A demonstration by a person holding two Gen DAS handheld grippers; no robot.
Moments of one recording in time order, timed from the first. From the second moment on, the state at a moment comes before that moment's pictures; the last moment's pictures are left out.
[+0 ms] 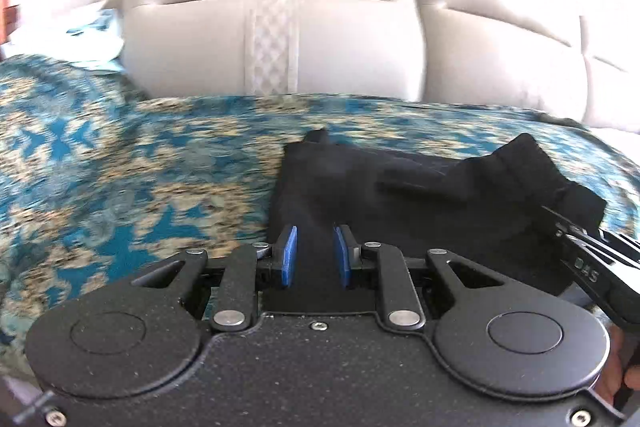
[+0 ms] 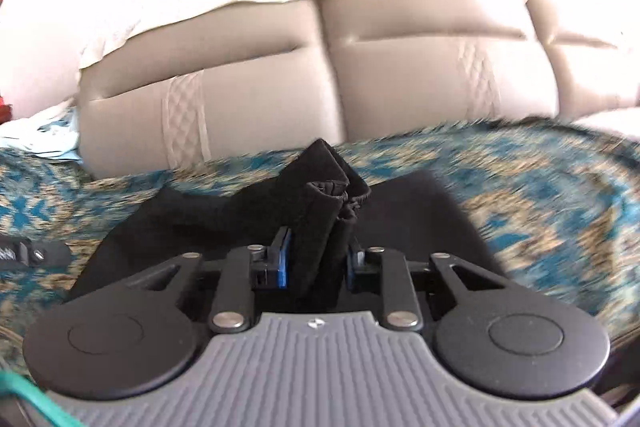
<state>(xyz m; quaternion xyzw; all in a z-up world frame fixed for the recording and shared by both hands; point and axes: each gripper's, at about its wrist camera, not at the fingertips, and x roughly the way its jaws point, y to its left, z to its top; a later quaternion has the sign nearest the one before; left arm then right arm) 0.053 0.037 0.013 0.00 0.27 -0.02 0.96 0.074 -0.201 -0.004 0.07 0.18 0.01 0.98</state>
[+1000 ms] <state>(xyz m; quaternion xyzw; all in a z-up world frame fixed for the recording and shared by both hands) 0.214 -0.008 -0.028 0.11 0.31 -0.06 0.94 0.102 -0.284 0.014 0.05 0.23 -0.01 0.97</state>
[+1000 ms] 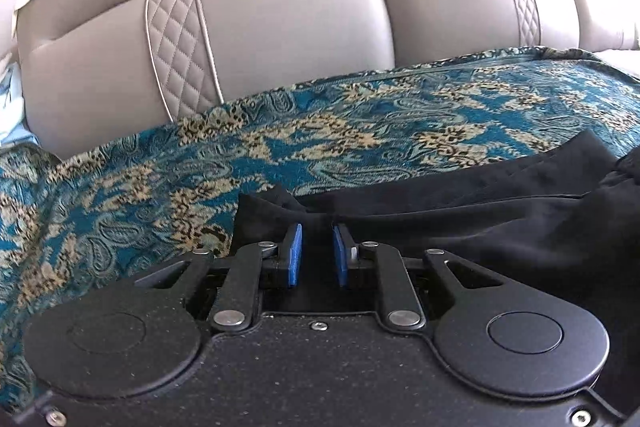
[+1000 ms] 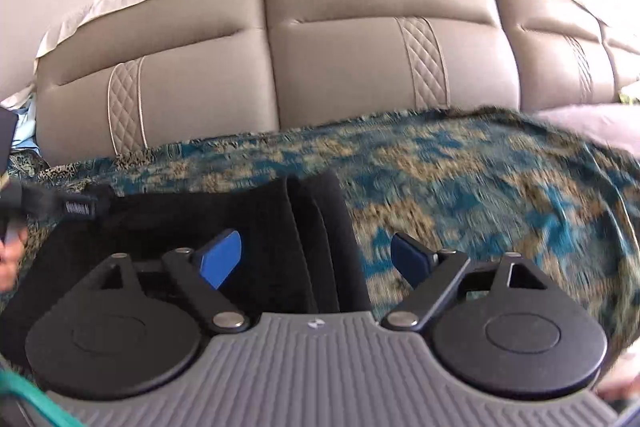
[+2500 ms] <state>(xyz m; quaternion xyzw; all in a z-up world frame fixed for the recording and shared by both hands) 0.158 0.006 -0.006 0.05 0.31 -0.05 0.95 0.142 -0.265 0.004 0.02 0.24 -0.02 0.97</state>
